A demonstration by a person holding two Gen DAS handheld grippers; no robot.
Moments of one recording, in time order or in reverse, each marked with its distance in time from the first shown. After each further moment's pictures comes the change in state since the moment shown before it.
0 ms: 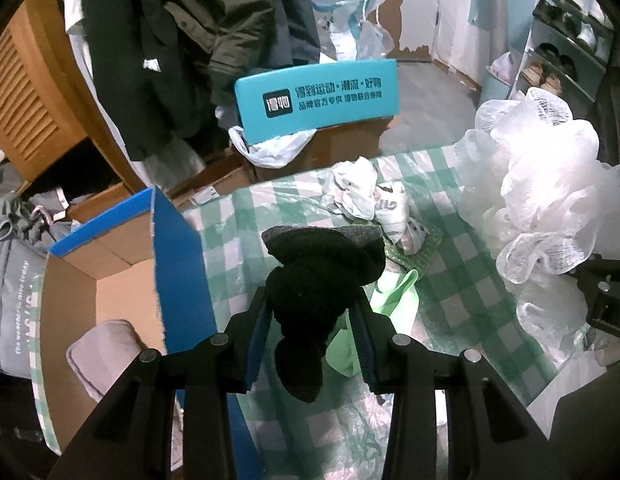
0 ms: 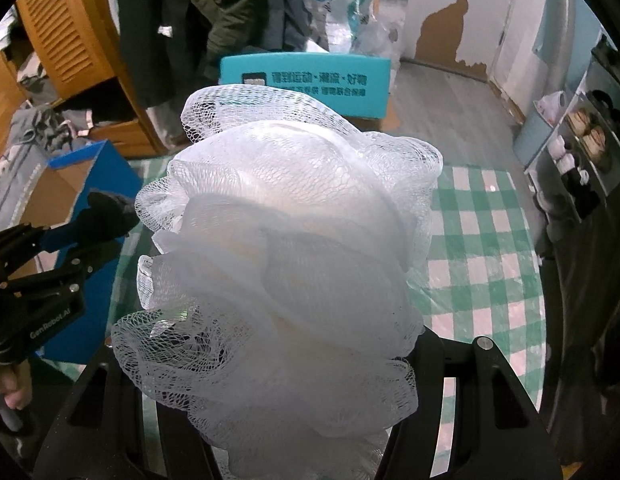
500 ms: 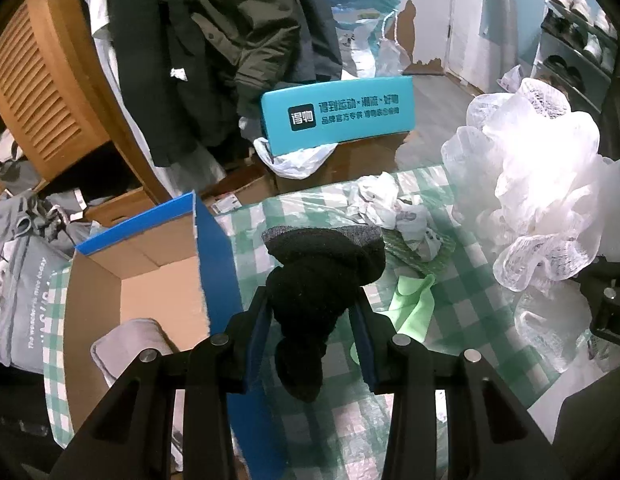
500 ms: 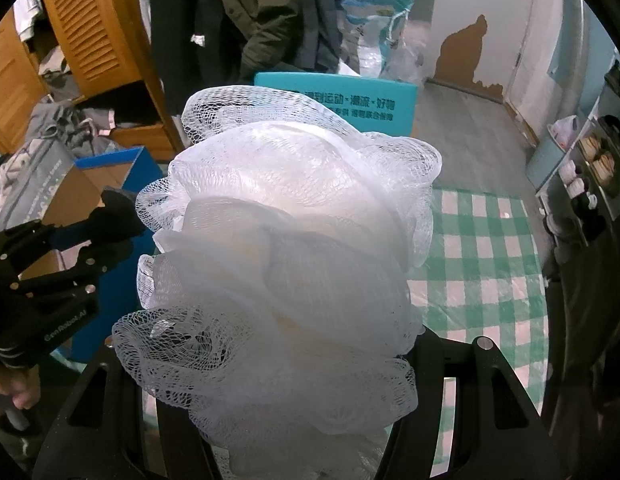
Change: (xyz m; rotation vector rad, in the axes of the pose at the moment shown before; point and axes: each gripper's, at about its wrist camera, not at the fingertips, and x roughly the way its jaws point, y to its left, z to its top) left arm -0.022 0.021 -0.004 -0.026 -0.039 0.041; right arm -0.018 0.031 0.010 -0.055 -0.041 0.039
